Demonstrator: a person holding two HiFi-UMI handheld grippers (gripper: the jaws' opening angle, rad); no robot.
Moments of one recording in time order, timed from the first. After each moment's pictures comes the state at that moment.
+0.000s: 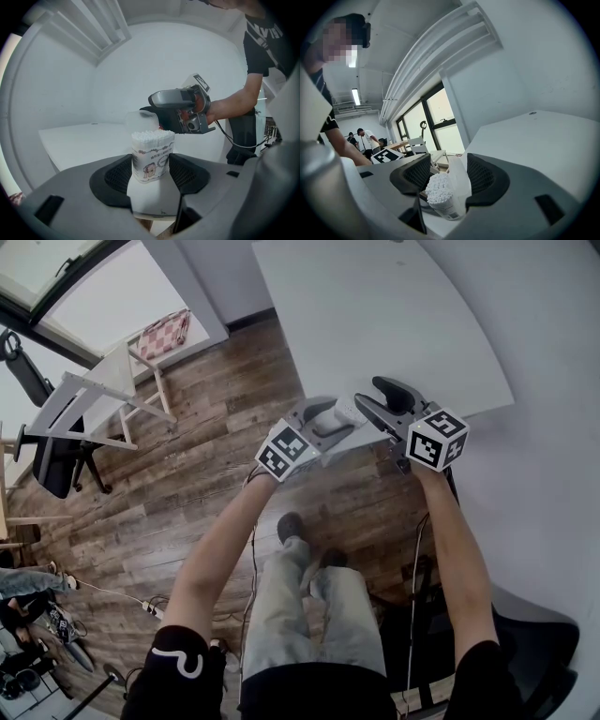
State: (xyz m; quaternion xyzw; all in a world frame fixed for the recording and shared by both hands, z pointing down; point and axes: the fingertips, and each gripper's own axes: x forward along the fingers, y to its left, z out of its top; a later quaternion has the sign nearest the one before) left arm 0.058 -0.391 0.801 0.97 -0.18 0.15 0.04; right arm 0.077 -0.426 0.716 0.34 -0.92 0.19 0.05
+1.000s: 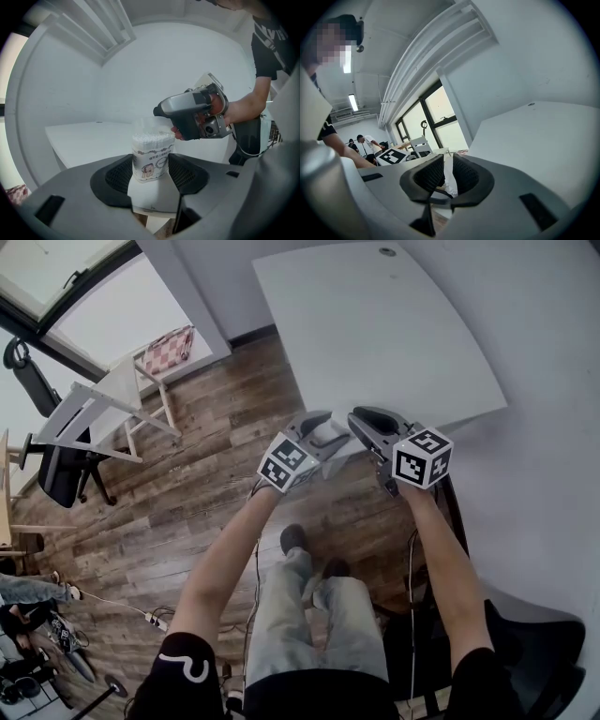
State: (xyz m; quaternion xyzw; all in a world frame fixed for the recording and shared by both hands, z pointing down) left arm 0.050 -0.385 0.806 0.96 -0.21 0.15 0.06; right arm 0.057 -0.391 0.724 0.34 -0.91 0.22 0.04
